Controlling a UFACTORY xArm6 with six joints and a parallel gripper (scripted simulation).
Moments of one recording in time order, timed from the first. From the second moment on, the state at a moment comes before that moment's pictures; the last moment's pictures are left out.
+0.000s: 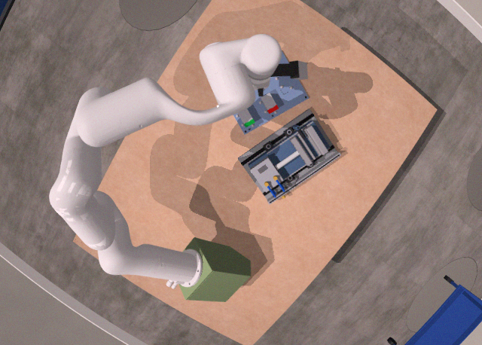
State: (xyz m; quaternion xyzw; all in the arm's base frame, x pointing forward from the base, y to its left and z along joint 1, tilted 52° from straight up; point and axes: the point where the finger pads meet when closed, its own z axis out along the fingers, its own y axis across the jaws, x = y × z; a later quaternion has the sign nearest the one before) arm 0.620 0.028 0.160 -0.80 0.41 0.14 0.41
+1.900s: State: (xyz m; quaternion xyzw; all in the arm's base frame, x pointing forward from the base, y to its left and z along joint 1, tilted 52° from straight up) arm 0.619 0.028 0.160 -0.60 0.67 0.28 0.34
